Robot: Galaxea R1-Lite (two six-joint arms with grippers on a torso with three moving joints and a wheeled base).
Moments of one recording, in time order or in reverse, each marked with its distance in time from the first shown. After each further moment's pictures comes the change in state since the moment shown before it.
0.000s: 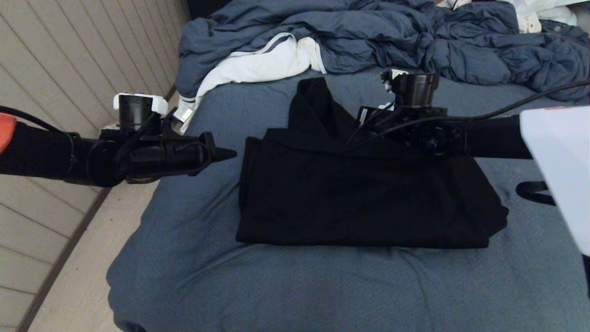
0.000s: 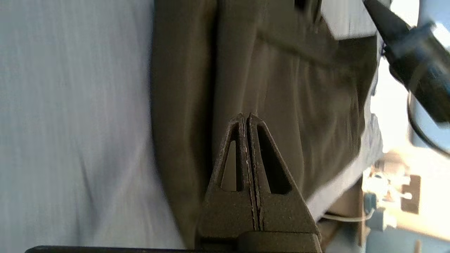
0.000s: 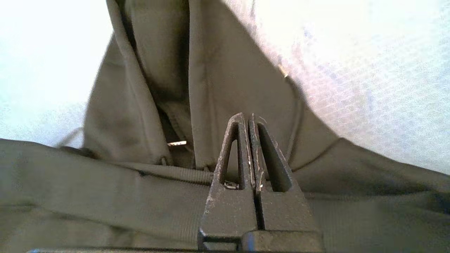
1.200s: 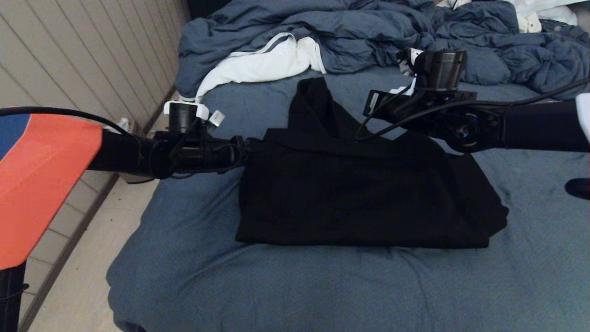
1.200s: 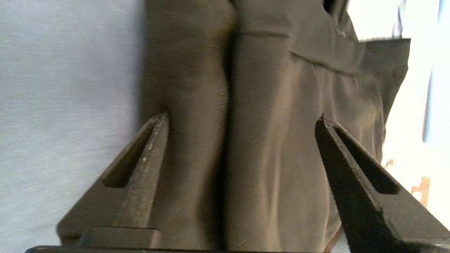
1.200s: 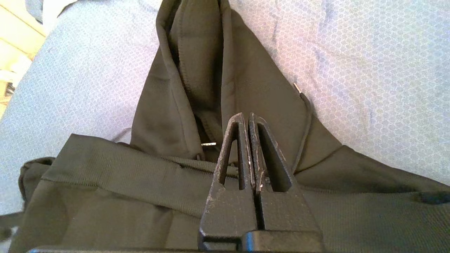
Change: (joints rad) left arm -0.074 0.223 -0.273 0.074 0.041 -0.002; right arm 0.009 -0.128 0.087 -0.009 0.067 0.003
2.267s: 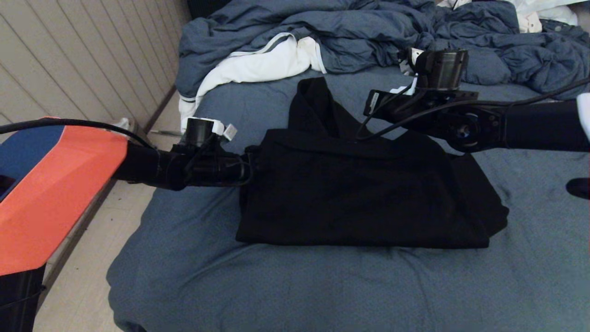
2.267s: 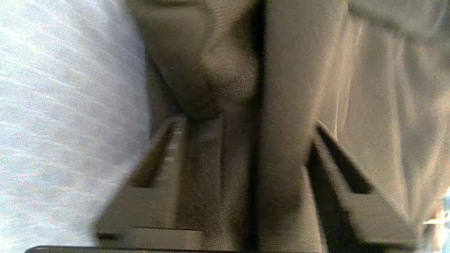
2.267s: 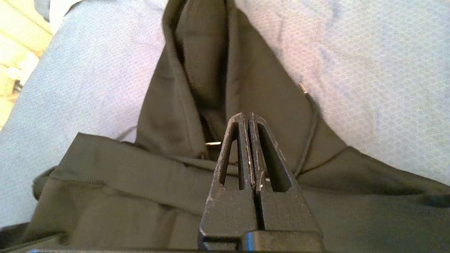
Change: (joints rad) left arm -0.056 0.044 0.045 -0.005 0.128 0.147; right arm -0.004 -0.003 0.003 -0.002 0.021 0.003
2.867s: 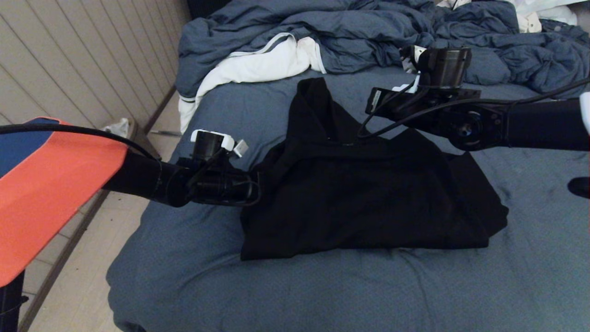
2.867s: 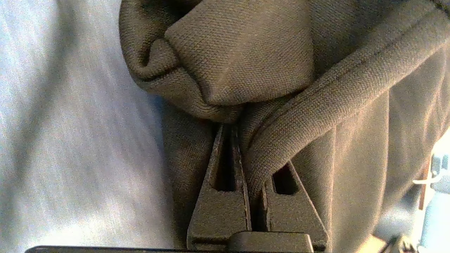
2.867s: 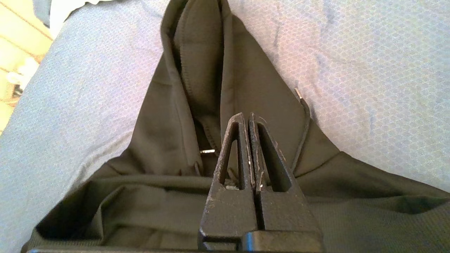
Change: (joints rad) left arm -0.068 -0.085 0.184 -0.005 -0.006 0.016; right arm -0.006 0.000 -0.009 0.000 0.003 0.000
